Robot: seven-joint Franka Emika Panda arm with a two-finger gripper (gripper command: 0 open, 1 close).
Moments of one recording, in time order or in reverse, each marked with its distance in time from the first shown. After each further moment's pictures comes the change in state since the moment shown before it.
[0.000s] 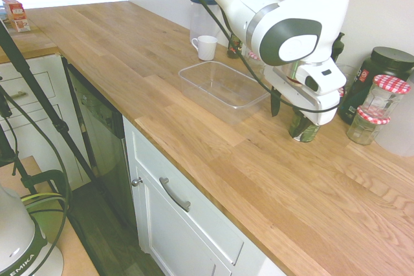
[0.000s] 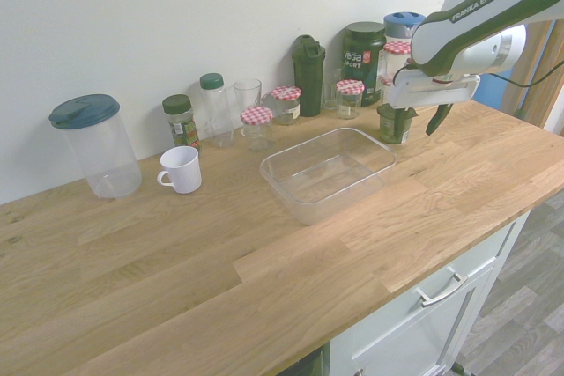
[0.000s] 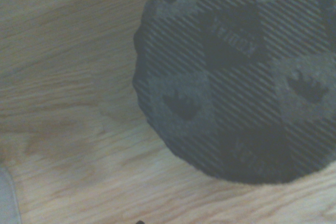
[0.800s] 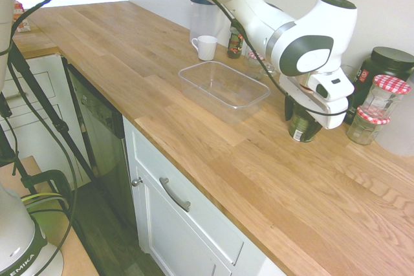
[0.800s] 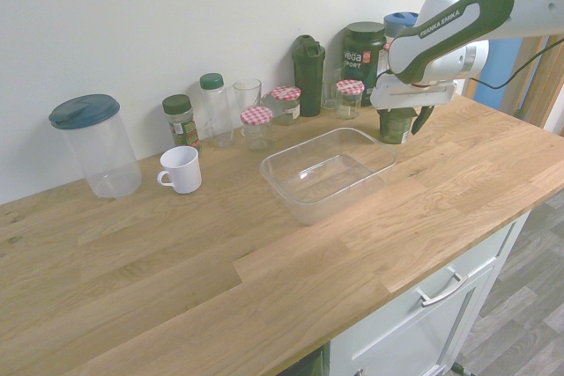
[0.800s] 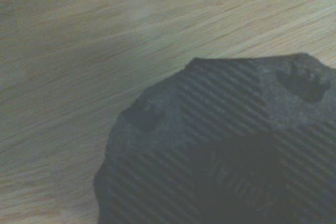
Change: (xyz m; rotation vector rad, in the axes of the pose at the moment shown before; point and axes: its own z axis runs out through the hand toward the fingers) arm 0.036 -0.031 0.034 -0.009 0.031 0.064
